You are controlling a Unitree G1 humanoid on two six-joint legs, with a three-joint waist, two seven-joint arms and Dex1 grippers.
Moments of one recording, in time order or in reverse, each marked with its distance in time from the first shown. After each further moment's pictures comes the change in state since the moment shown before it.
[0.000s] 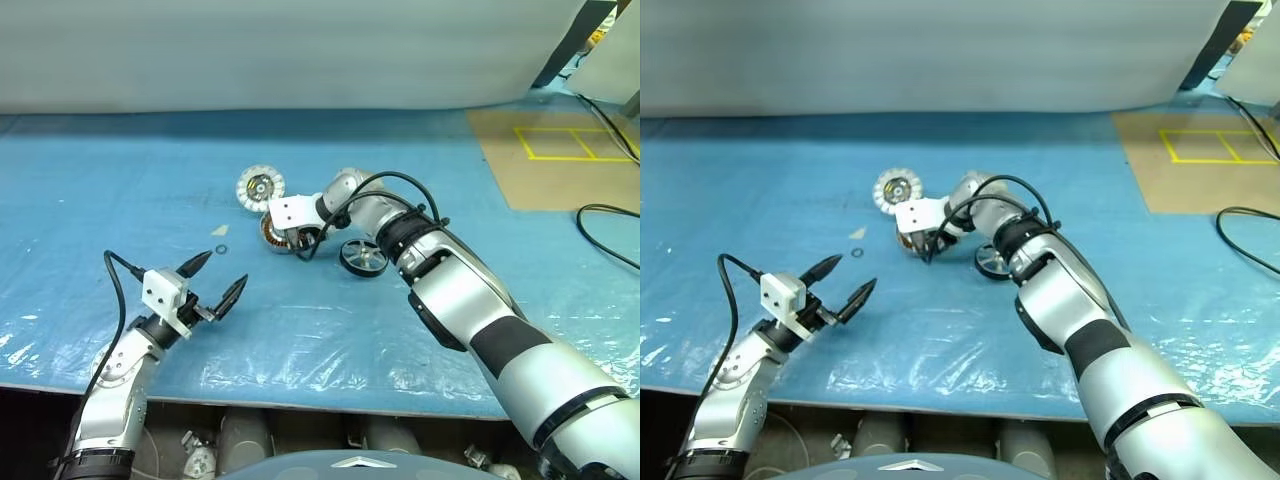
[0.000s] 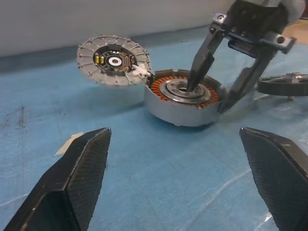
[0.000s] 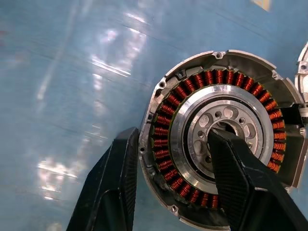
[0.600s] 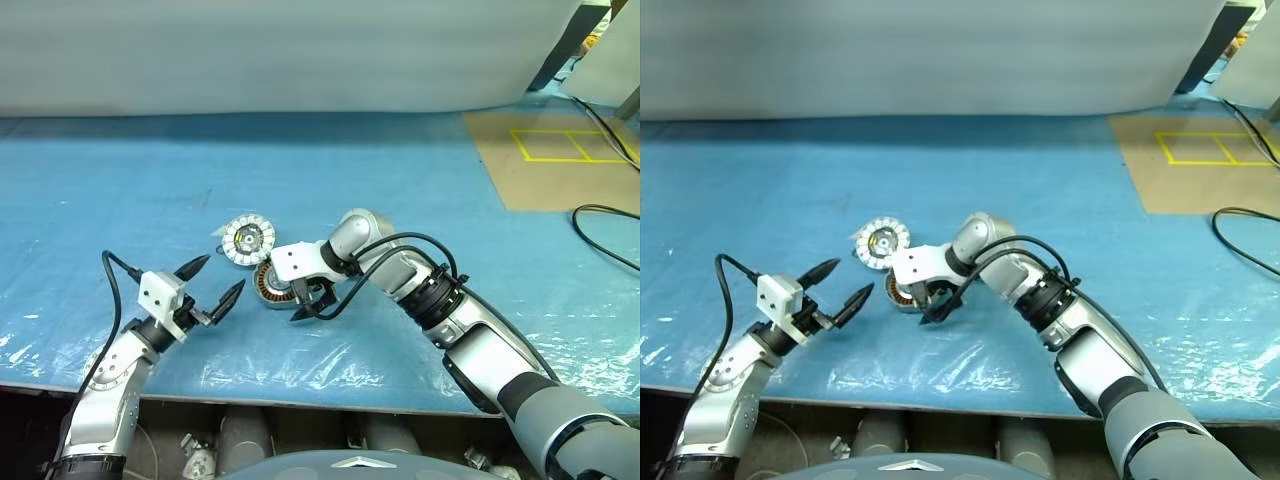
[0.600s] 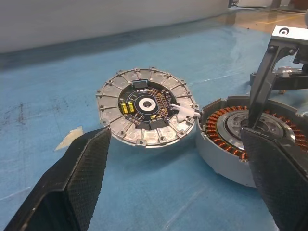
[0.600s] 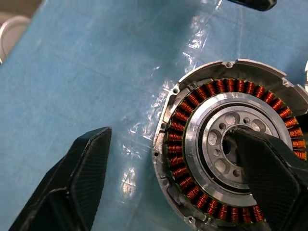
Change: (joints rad) left arm 0.011 0.028 0.005 -0.041 -0.007 0.051 -0.009; right arm 0.319 -0.110 0.066 -0.680 0.096 0.448 0.163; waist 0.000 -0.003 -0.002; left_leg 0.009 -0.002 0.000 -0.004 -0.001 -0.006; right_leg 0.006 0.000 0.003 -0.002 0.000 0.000
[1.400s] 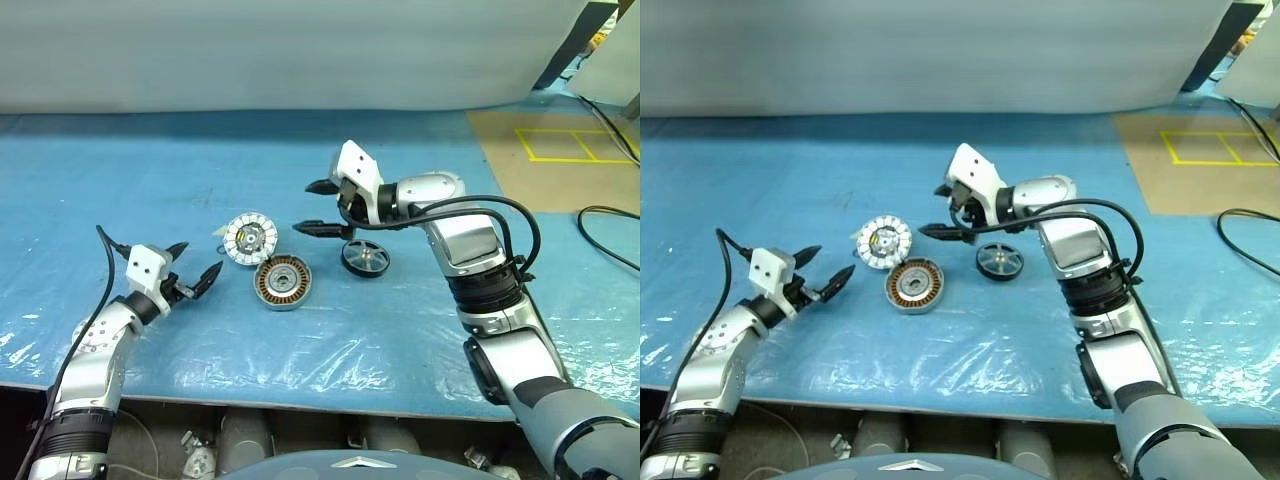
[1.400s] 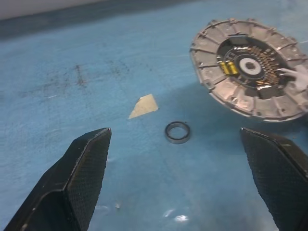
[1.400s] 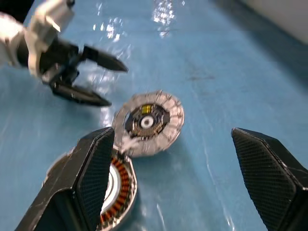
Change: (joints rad) left arm -0.215 0.100 0.034 0.257 0.053 0.106 0.038; right arm 0.036 -0.061 -0.448 -0.308 0.364 0.325 -0.402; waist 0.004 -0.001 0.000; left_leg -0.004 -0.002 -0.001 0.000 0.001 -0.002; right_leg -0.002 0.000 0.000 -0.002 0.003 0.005
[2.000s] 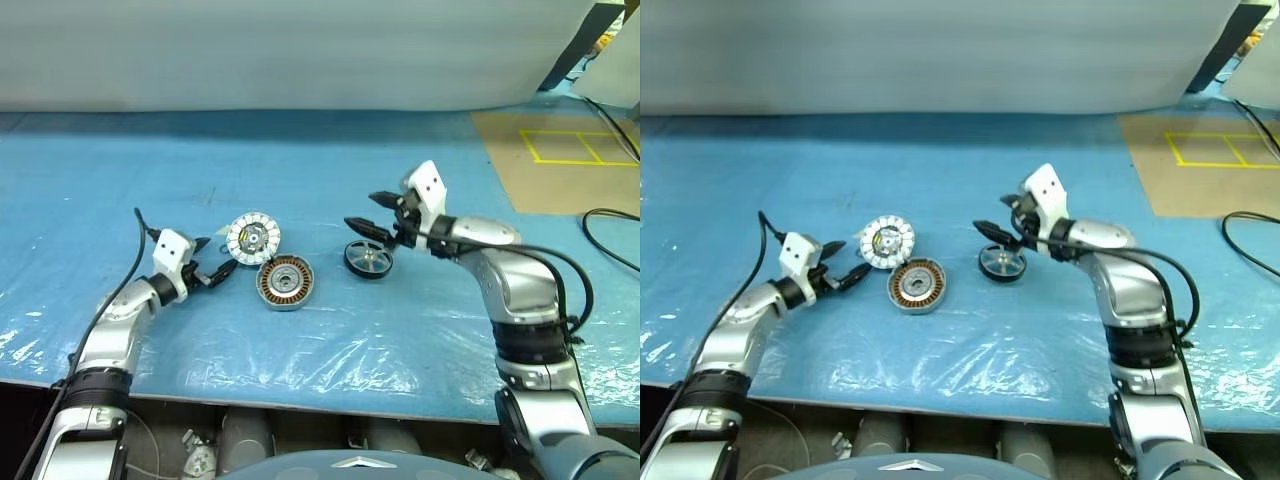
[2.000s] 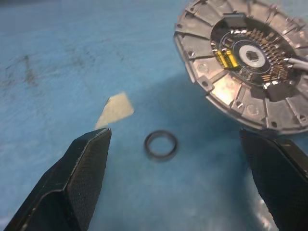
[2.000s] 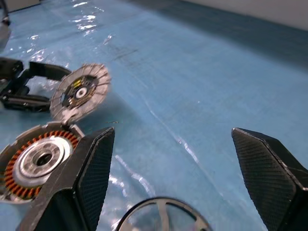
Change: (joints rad) left arm -0.187 -0.016 -0.078 0.204 0.040 0.009 -0.119; right arm 0.370 -0.108 -0.176 -0.148 0.161 0.012 -0.194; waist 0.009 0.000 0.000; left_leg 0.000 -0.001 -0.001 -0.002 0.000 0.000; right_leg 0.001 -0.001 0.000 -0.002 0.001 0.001
